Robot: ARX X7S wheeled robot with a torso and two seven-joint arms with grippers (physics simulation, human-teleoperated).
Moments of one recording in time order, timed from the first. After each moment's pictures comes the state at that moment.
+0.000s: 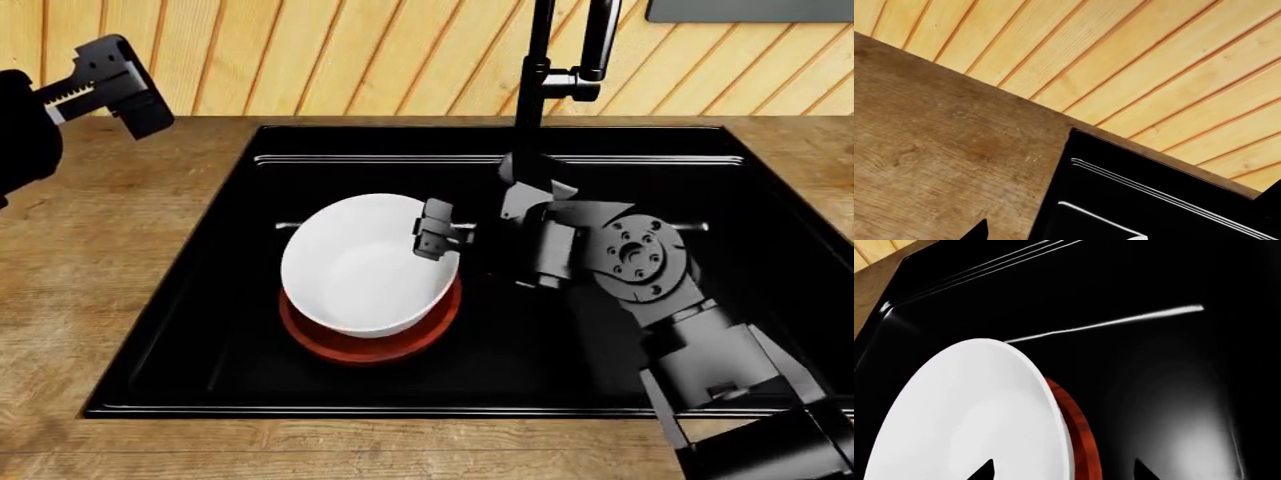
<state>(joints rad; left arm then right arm) -1.42 -1.00 0.74 0.14 -2.06 -0.59 -1.17 1.21 0.21 -0.64 0.66 1.53 0.85 0.60</state>
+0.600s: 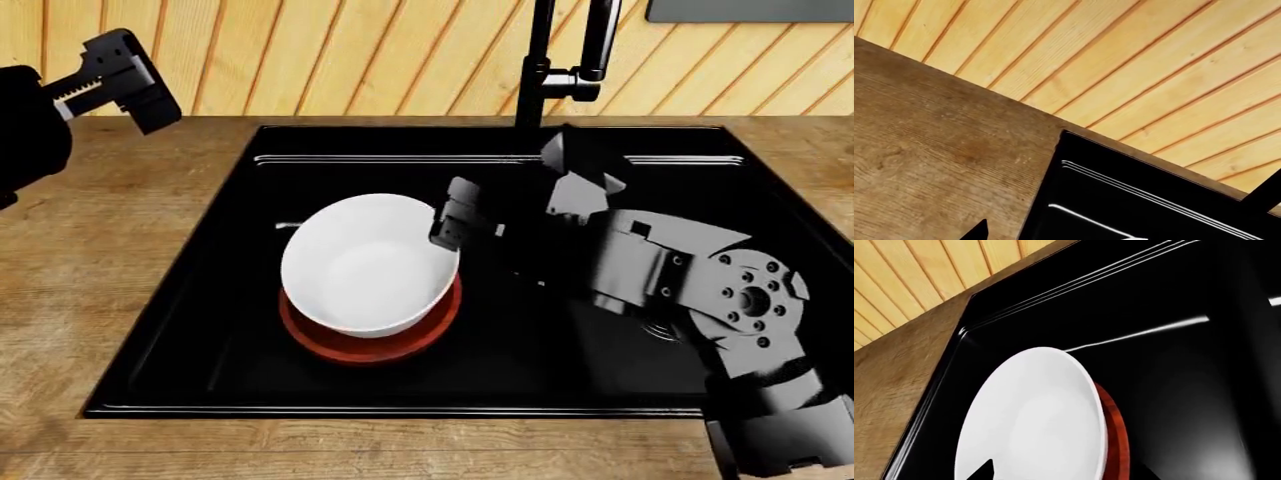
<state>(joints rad) -1.41 -0.98 0.73 0.13 -2.05 -0.57 -1.15 1.05 0.36 -0.45 0.17 1.82 0.85 0.91</state>
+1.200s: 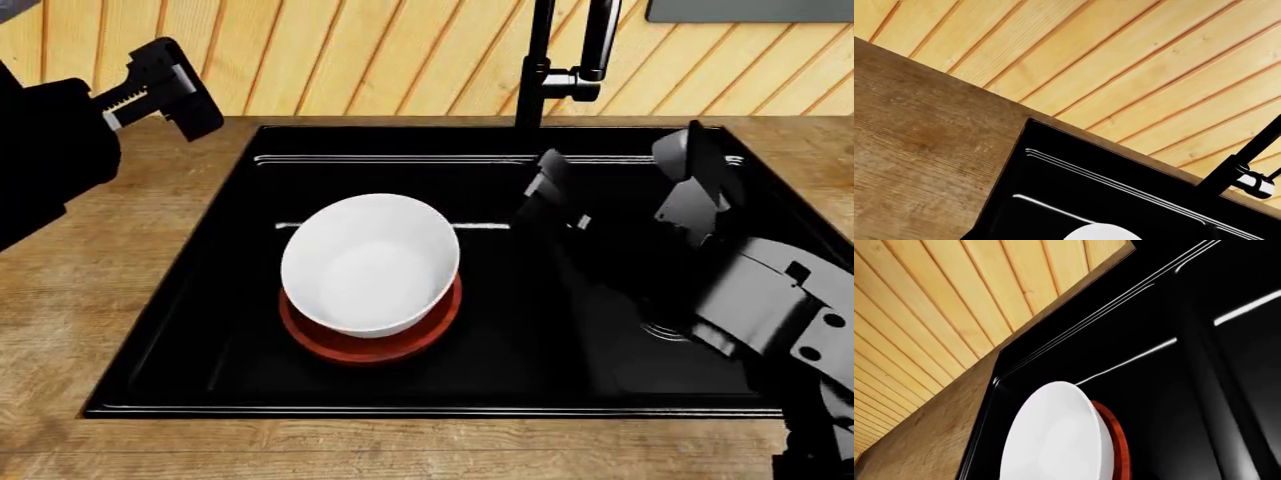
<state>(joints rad) -1.34 -0.94 0.71 0.18 -2.05 -0.50 -1.10 0.86 0.49 -0.22 -0.14 2.01 0.70 1.04</state>
